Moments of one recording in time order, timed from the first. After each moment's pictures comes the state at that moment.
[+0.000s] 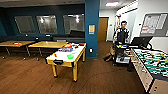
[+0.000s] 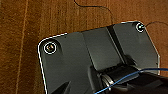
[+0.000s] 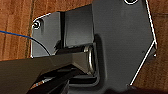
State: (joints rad) left arm 1.46 3.00 -2.72 0.21 -0.03 -0.17; right arm -1.55 3.05 -2.68 -0.20 -0.02 0.15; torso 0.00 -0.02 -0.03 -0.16
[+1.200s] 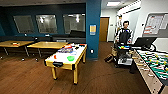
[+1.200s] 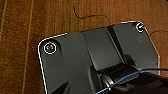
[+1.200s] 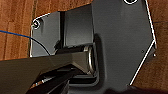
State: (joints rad) left arm 1.46 3.00 -2.72 0.21 -0.03 -0.17; right arm -1.55 3.05 -2.68 -0.20 -0.02 0.15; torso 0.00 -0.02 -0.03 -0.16
